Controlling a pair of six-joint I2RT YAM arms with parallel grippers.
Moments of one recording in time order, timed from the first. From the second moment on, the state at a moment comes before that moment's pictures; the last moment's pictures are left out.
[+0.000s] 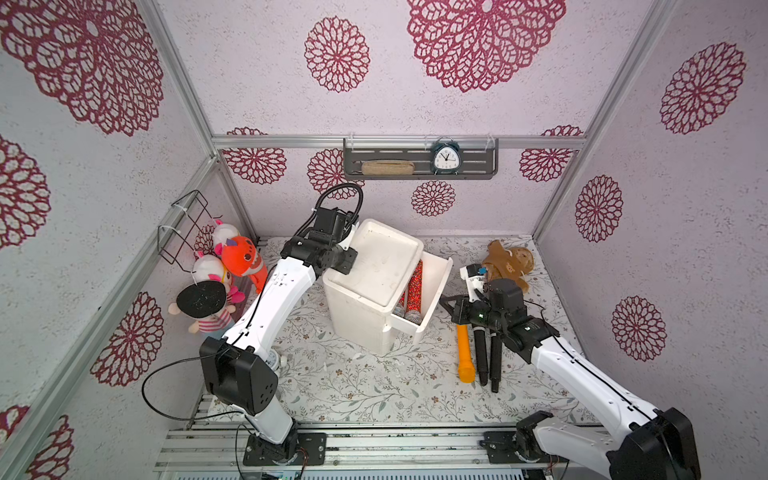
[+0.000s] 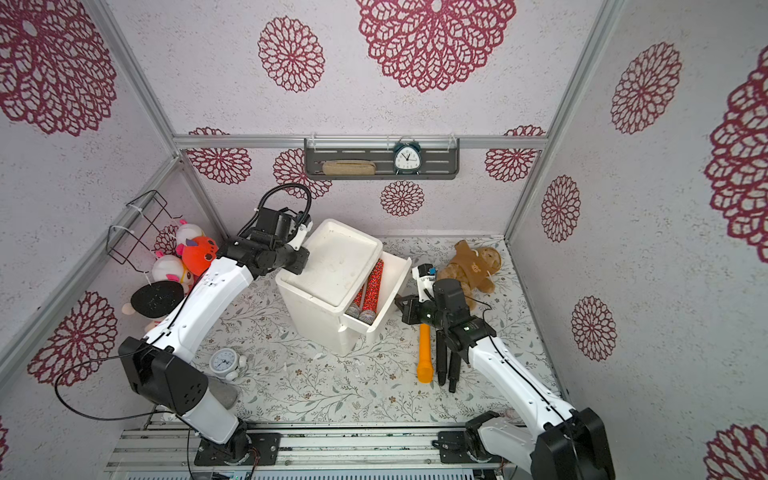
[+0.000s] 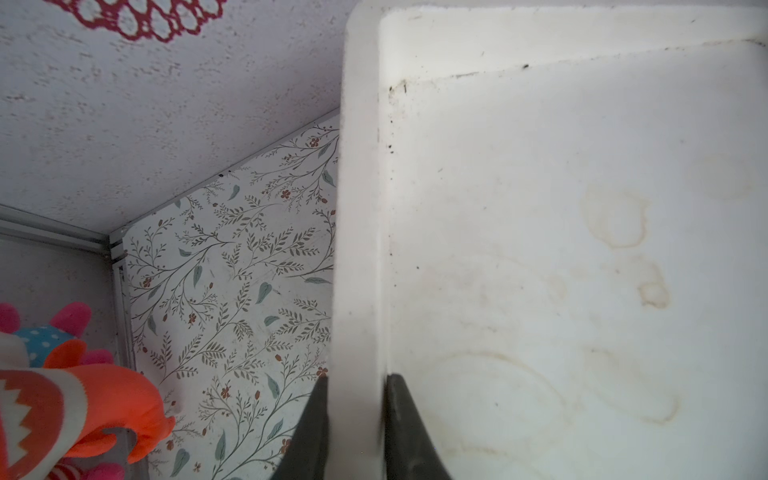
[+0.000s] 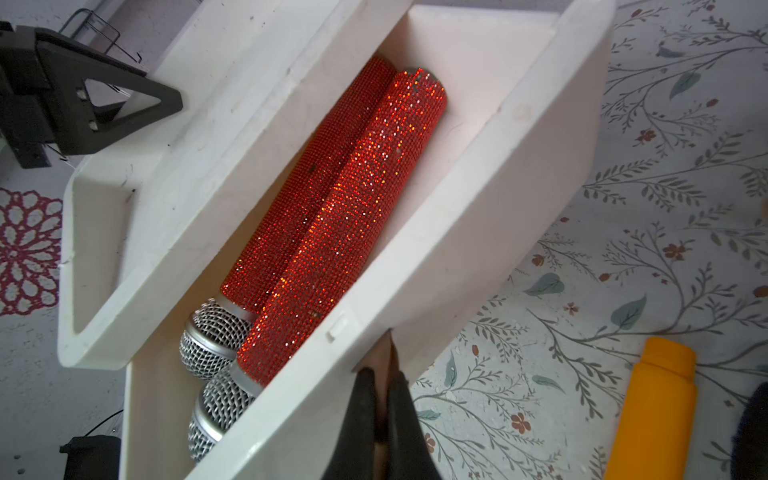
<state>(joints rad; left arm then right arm) -0.36 1.67 1.71 -0.87 -0.13 0.17 0.44 1.11 0.80 -0.20 -0.33 0.45</state>
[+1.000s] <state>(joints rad) -0.36 1.68 1.71 -0.87 -0.14 0.17 0.40 1.06 0.89 -0.60 -0.21 0.29</state>
